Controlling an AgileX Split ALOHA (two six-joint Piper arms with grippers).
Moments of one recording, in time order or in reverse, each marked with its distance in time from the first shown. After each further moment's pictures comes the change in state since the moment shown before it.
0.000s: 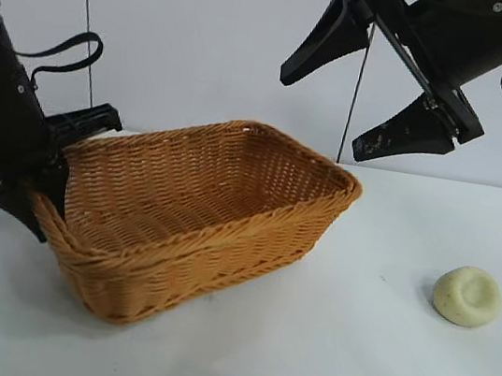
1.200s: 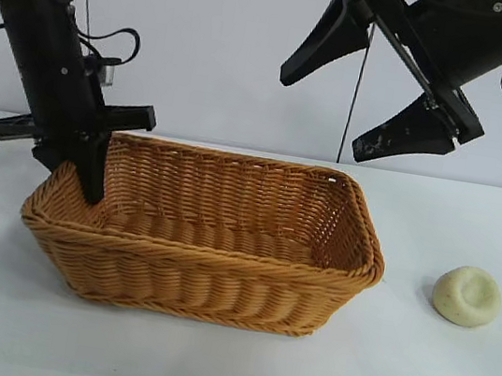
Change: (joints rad) left arm 0.058 0.372 -0.519 0.016 0.359 0.568; right arm 0.000 0.000 0.000 -0.001 0.003 0.000
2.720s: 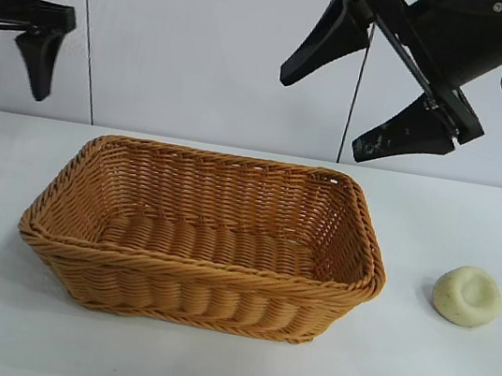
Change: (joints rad) left arm 0.181 -0.141 -0.166 0.294 0.165 0.030; right arm 0.000 0.000 0.000 0.000 0.001 0.000
